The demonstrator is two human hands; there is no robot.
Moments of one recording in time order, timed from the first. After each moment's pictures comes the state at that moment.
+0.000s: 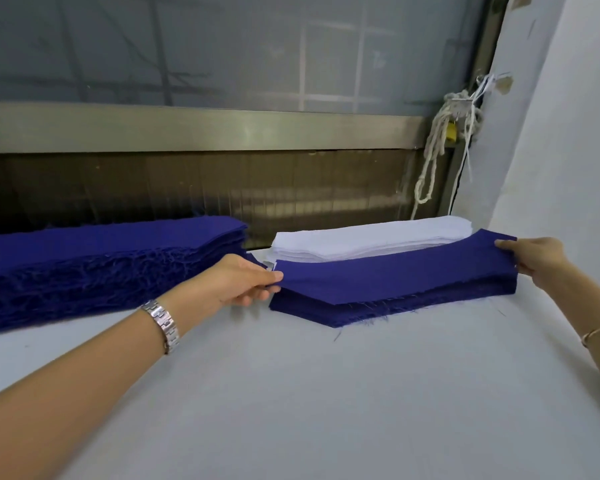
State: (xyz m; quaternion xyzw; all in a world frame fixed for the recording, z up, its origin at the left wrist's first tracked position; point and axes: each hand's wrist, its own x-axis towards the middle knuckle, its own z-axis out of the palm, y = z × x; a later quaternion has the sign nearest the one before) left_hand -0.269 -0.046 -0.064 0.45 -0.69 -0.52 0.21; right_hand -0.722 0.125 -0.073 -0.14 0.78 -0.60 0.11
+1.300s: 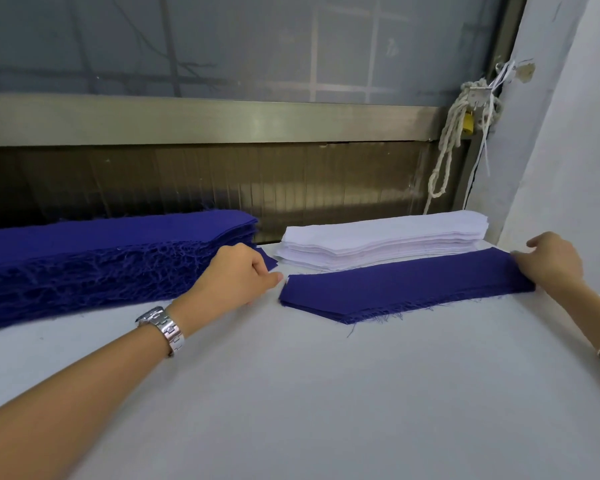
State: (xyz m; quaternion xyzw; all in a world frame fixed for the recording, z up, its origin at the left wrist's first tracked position) left_hand -0.259 -0.047 -0.074 0.46 -0.84 -0.17 0.23; right_hand -0.691 0.127 -0.085 -0.23 0.91 -0.34 -0.07
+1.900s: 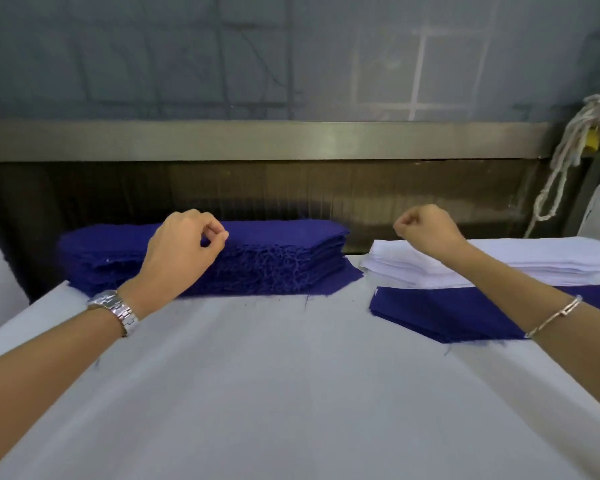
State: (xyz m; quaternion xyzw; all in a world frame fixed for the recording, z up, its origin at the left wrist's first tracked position) left_hand -0.077 -0.075 -0.035 0.49 -0.77 0.09 0.39; right_hand -0.452 -0.040 -0.030 -0.57 0.73 -0.37 0.02
